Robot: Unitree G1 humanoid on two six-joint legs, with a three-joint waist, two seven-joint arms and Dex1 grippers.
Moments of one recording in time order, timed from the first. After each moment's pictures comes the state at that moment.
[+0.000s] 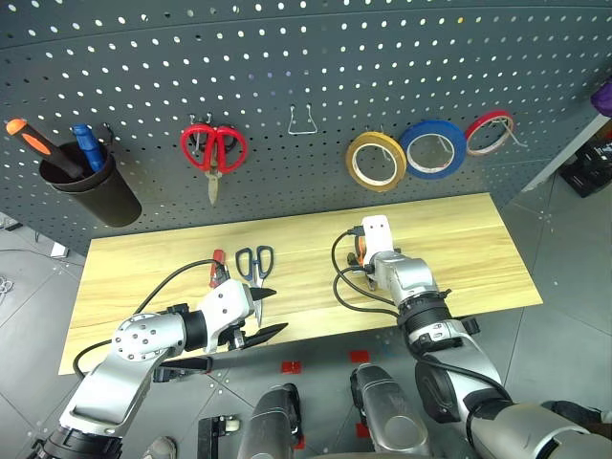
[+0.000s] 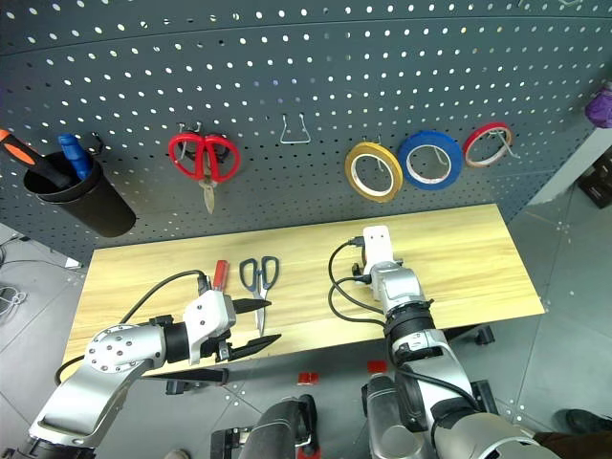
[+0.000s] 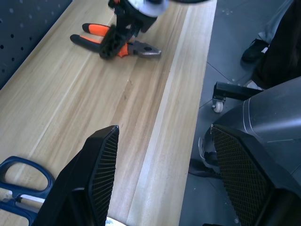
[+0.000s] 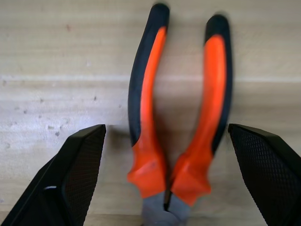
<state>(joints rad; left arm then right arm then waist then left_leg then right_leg) 0.04 0.74 -0.05 -0.32 -0.23 0.19 -0.93 -0.81 0.09 -0.09 0.72 -0.06 0.70 -0.05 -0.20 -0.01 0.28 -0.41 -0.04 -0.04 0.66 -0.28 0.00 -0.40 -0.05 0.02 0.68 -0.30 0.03</state>
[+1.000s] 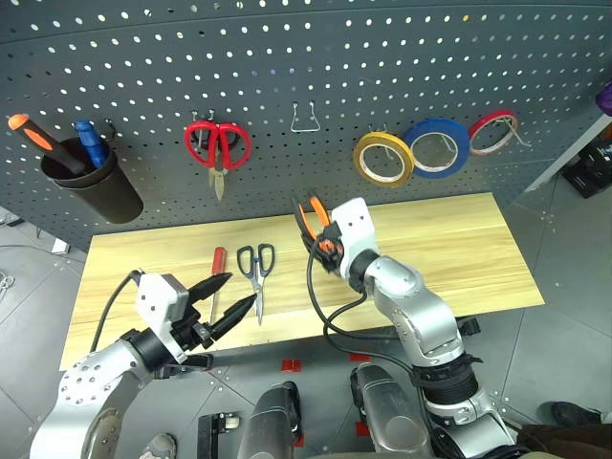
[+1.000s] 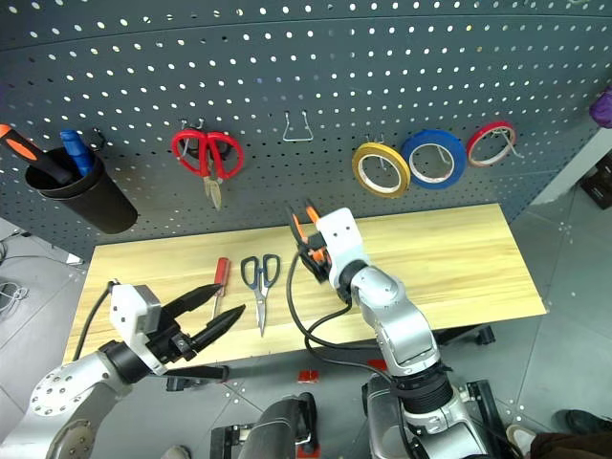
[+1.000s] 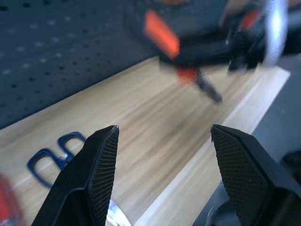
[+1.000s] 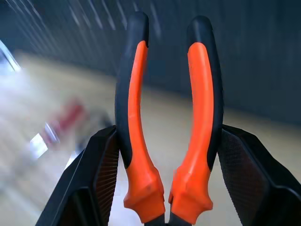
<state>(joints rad) 0.28 0.57 0.30 -0.50 -0.56 0.33 -0.73 -0.45 0.06 0.28 -0.29 0.03 0.67 0.26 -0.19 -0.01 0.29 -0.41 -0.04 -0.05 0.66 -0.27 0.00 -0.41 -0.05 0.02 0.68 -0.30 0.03</state>
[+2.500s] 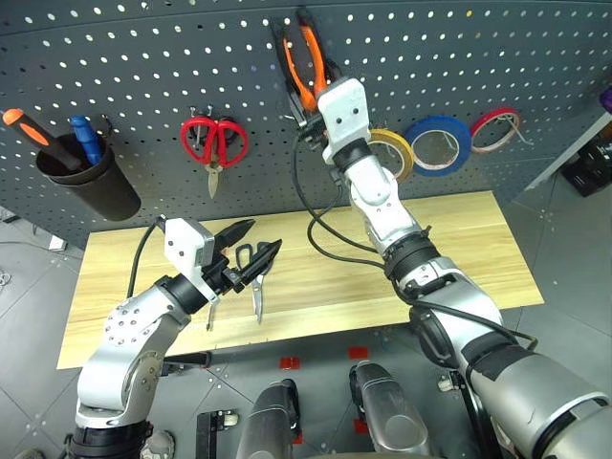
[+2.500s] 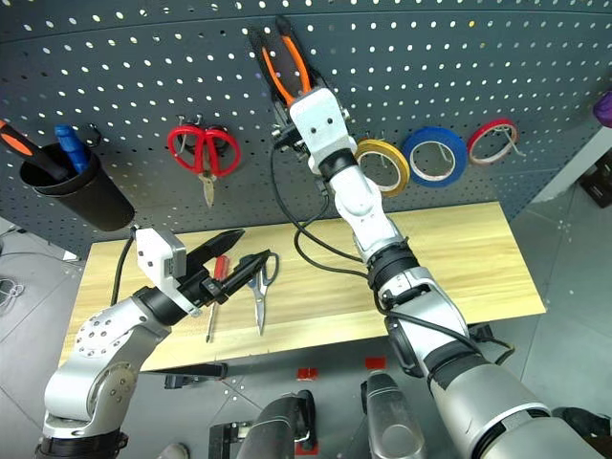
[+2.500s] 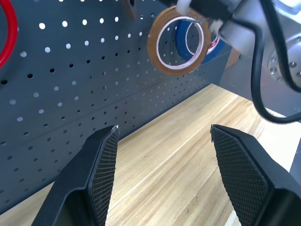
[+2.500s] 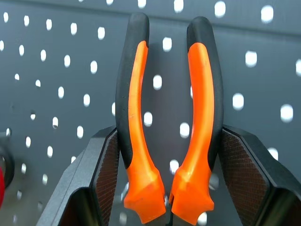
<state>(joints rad) -0.05 0.49 0.16 -0.44 -0.52 0.36 -0.62 -1.22 0.05 0.09 0.95 -0.13 -0.57 0.02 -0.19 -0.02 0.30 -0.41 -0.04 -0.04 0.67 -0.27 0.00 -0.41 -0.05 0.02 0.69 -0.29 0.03</state>
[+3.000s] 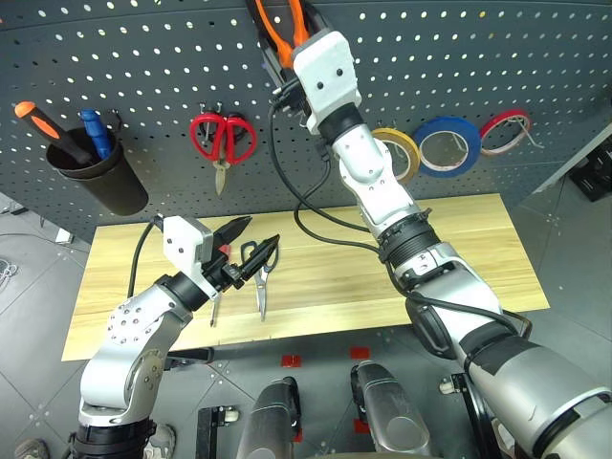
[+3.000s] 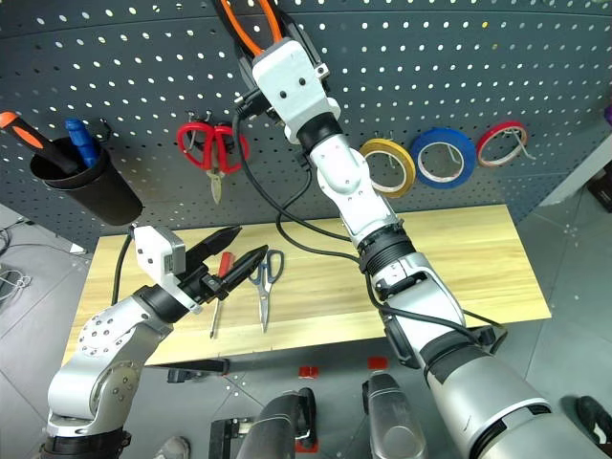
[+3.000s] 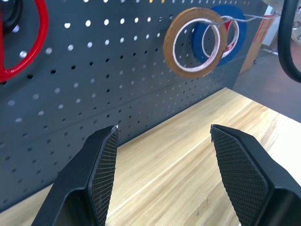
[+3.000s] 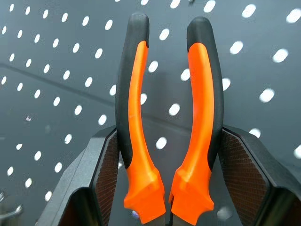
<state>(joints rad) -0.05 0.48 0.16 -0.44 -0.52 0.36 -0.58 -1.24 0.05 0.11 0.85 -0.18 -0.51 0.00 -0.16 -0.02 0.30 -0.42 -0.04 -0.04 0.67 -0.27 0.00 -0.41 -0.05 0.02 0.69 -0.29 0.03</state>
